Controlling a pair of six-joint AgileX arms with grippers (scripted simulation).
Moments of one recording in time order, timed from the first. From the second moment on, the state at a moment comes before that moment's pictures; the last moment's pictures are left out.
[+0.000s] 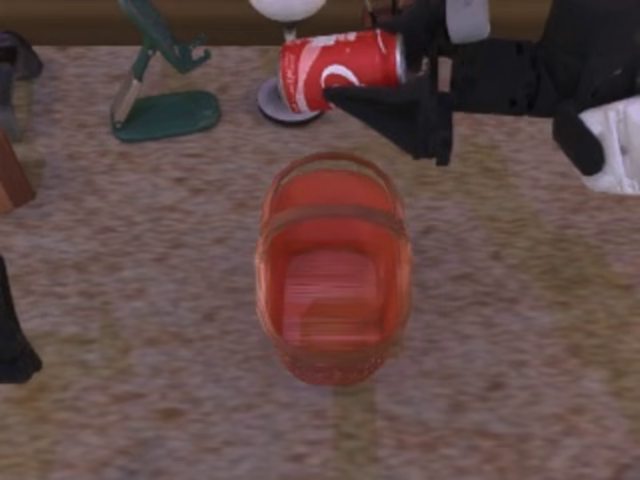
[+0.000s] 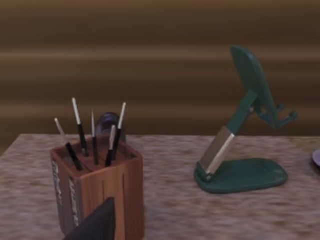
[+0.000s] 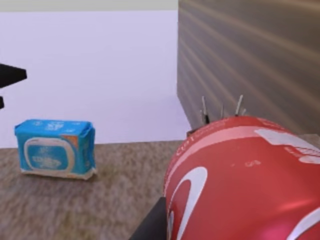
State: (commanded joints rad) left arm 0.00 0.00 0.00 0.00 0.00 0.00; right arm 0.35 2.01 1.20 0.84 -1.10 0.03
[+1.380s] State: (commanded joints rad) left arm 0.00 0.00 0.00 0.00 0.00 0.00; right arm 0.35 2.27 1.13 1.17 -1.10 0.03
